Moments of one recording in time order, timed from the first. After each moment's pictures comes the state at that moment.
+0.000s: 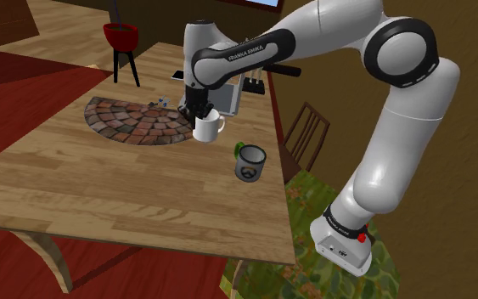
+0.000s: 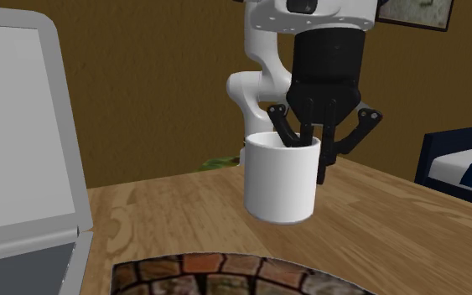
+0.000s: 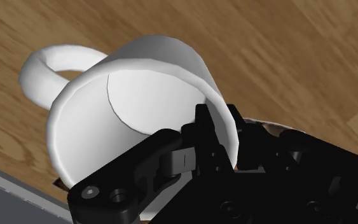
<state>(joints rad) 0.08 0.21 0.23 -1.91 -0.09 2.13 0.55</state>
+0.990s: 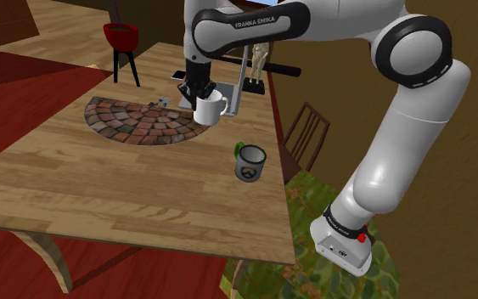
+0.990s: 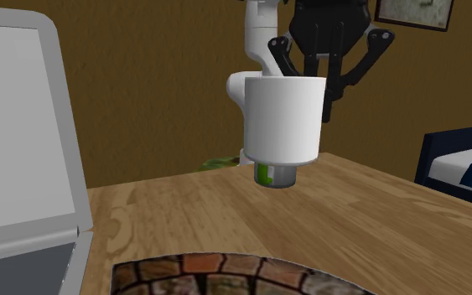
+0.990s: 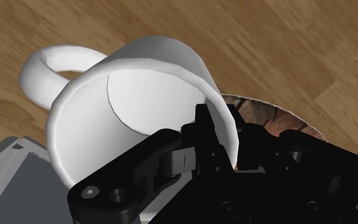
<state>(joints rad) 0.07 0.15 0.24 -1.78 -0.07 1.95 0.53</state>
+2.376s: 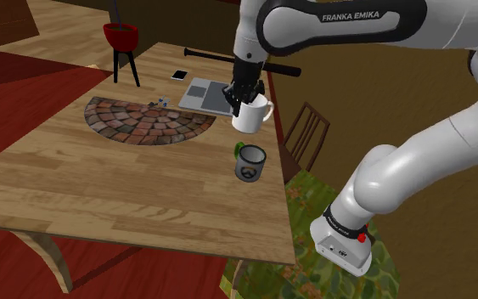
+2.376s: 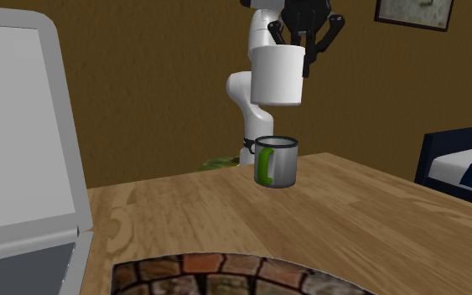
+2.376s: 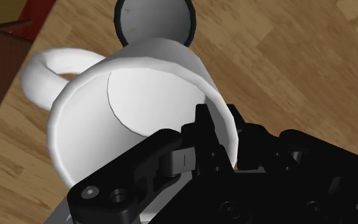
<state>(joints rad) 0.09 -0.40 0.22 -2.23 0.06 1.86 0.47</state>
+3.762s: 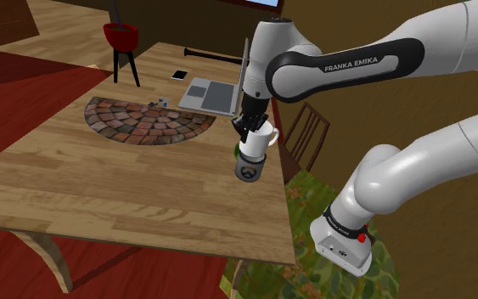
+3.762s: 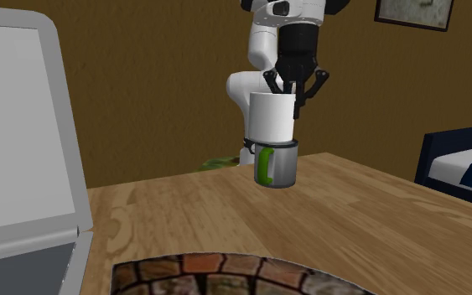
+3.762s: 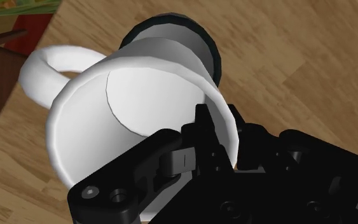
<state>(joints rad) 0.11 -0.50 0.23 -2.52 0.09 2.06 0.46</state>
